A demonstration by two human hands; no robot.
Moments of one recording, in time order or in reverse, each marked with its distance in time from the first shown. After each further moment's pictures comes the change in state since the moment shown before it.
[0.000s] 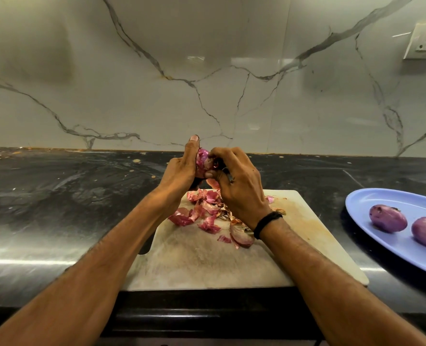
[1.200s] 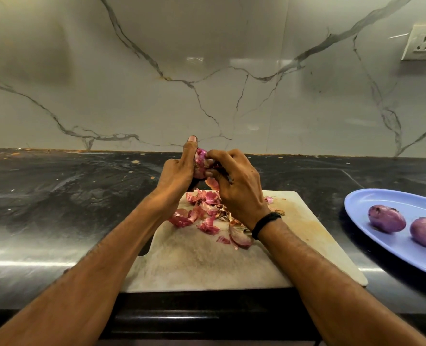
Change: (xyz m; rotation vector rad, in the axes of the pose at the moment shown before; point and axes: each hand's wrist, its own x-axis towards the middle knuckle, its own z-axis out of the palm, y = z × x) left_hand -0.003 0.004 0.002 -0.027 0.078 -0.025; right_hand -0.001 0.000 0.000 -0.058 0.021 -0.008
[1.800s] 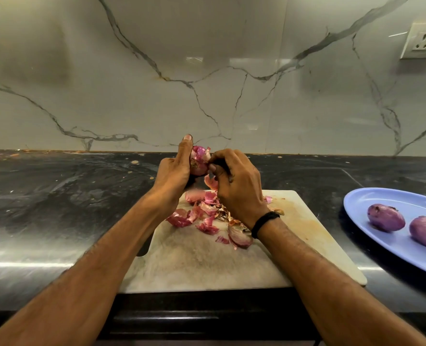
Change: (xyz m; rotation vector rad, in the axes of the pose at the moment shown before) left_hand -0.001 0.001 -0.001 -0.163 0.014 -0.001; right_hand 0.002 -0.001 0.002 0.067 0.024 0.076
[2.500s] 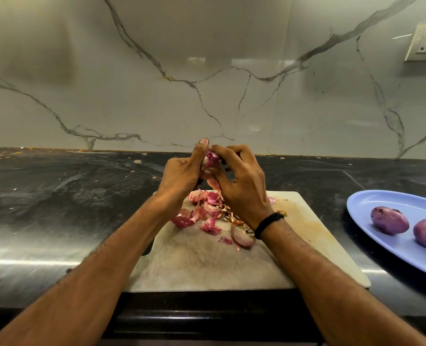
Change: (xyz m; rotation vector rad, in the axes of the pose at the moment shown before) left_hand -0.007 0.001 0.005 0.125 -0.016 0.072; right_hand 0.001 -0.003 -0.004 -0.037 0.018 -0.058
